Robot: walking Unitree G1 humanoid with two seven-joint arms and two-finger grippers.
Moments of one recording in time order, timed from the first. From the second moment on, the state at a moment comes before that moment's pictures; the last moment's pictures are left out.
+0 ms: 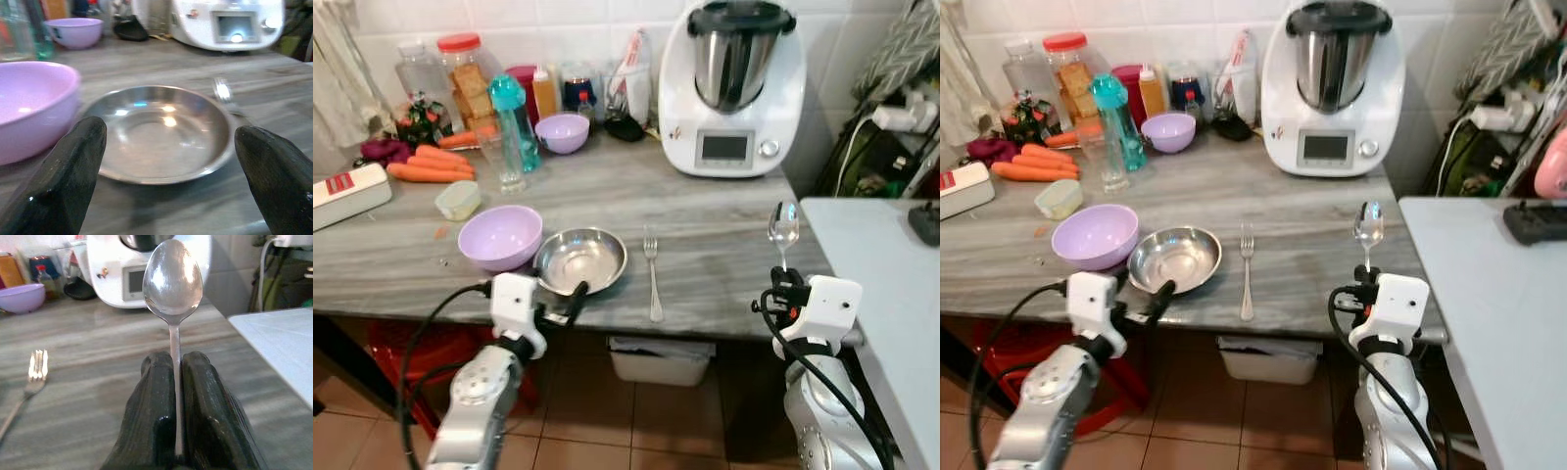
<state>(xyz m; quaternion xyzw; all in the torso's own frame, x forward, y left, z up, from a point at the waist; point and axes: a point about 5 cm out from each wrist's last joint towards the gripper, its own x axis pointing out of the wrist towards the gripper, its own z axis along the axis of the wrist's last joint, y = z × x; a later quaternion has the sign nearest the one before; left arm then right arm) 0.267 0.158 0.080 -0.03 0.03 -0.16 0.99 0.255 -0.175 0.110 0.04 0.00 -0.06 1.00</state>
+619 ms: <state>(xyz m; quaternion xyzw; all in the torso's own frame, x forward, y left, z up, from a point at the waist) 0.251 0.171 0.072 -0.01 0.06 -0.22 0.97 0.300 -0.141 0.108 0.13 0.06 -0.01 0.99</state>
